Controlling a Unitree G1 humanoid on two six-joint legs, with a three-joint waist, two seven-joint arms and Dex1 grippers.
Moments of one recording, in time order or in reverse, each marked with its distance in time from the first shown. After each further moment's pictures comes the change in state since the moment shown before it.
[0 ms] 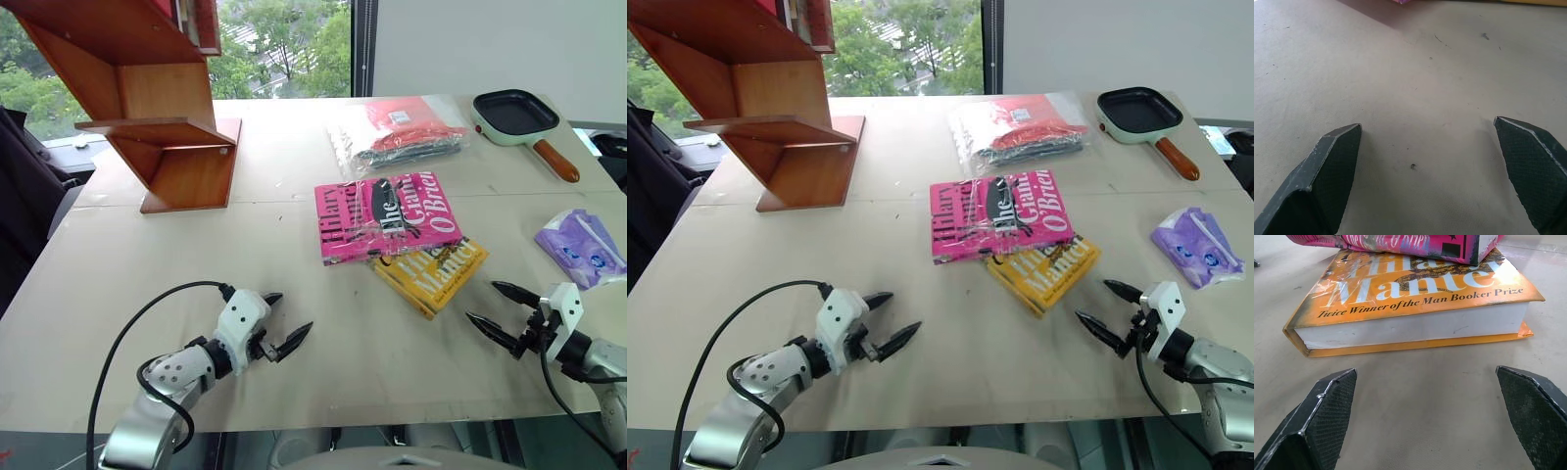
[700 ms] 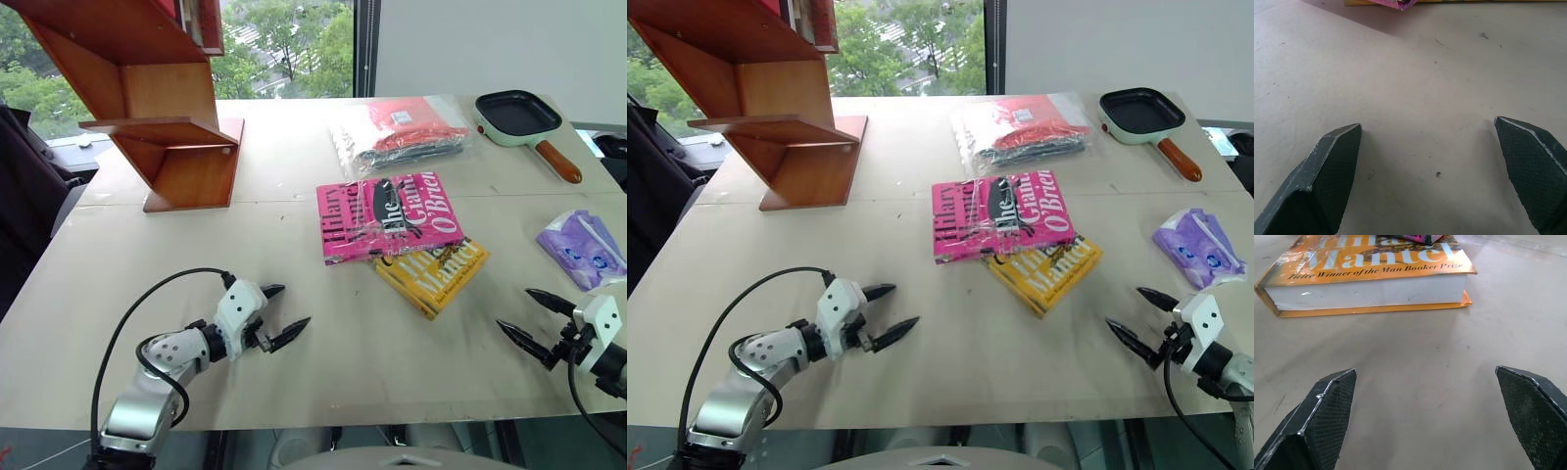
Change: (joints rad) left arm -0.115 0.048 -0.004 0.173 -0.013 -0.113 -0.151; right arm 0.081 -0.057 -0.104 0.053 -0.006 -0.106 0.019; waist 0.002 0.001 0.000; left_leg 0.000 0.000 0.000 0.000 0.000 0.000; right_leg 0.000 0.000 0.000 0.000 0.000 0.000
